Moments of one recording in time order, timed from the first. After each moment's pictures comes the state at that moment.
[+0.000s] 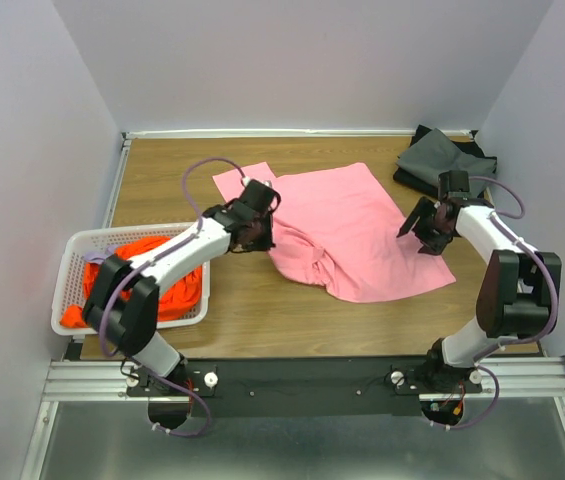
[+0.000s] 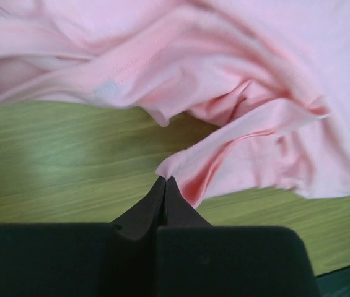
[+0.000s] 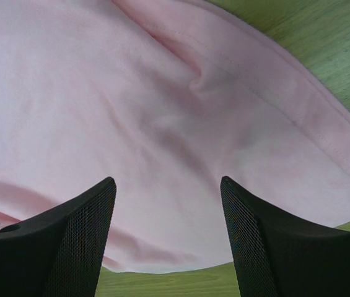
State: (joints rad) left arm -0.62 1.60 1.11 -0.53 -0.06 -0.57; right arm -0.06 1.59 1.04 -0.60 -0.10 0.57
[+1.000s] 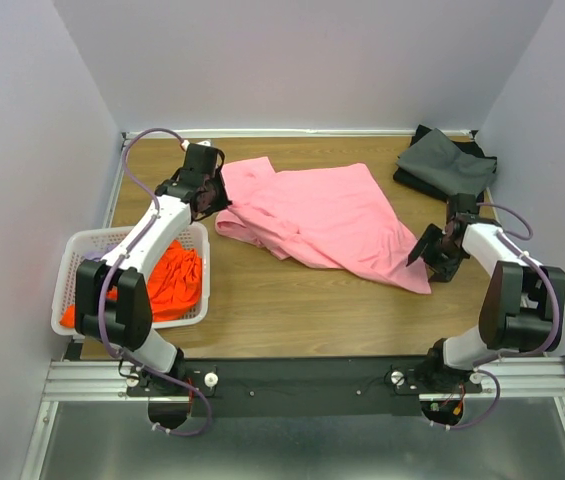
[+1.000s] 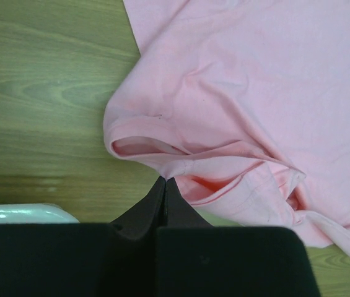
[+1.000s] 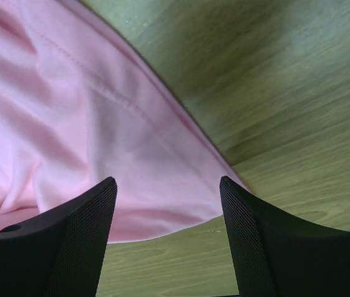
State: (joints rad) left arm -0.27 1.54 1.25 -0.52 -0.07 -0.48; right arm -0.14 1.51 0.88 -0.68 -0.08 0.50
